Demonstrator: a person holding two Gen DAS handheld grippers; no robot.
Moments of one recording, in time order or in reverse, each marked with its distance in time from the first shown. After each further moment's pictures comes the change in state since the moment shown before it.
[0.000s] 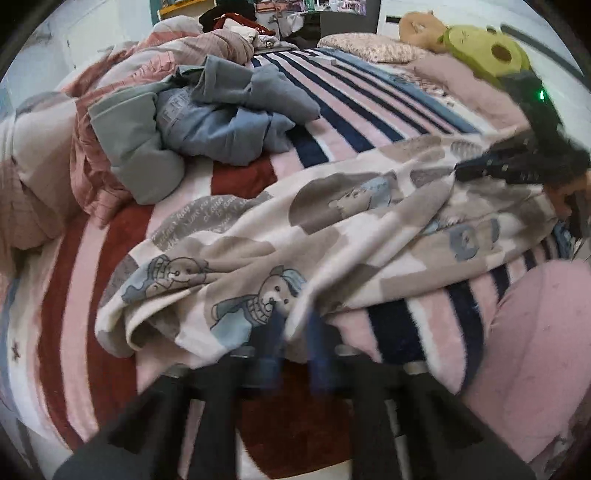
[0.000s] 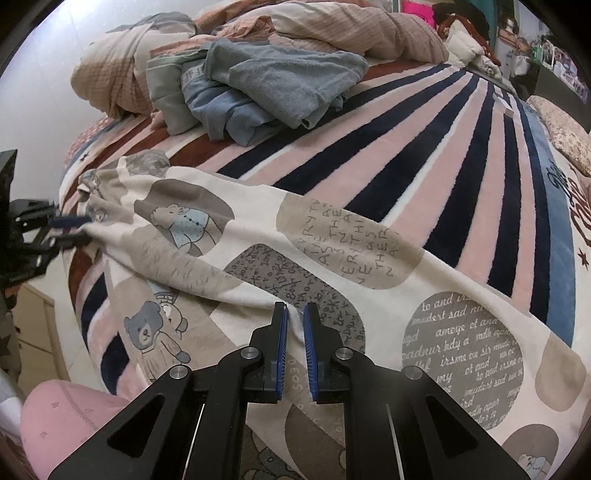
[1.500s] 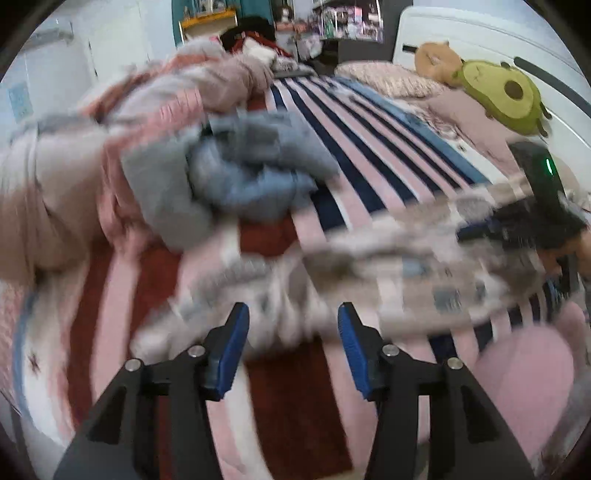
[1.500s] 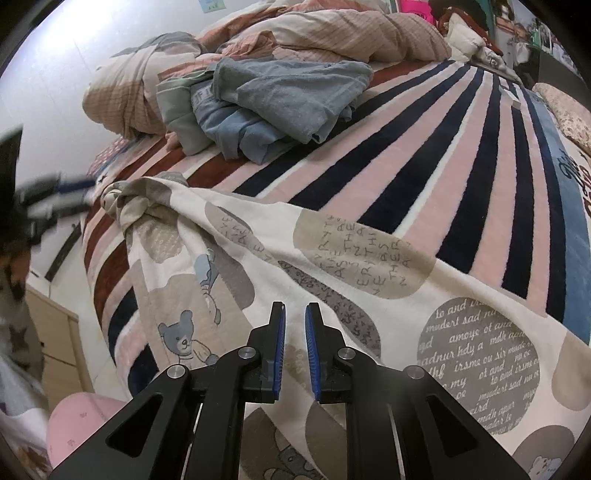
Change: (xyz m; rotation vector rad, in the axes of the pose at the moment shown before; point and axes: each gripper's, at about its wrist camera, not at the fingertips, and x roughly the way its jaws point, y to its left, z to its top) left arm -0.031 0.010 0.030 -0.049 -0.052 0.024; right arm -0.006 -0.006 0.005 0.046 -0.047 0.102
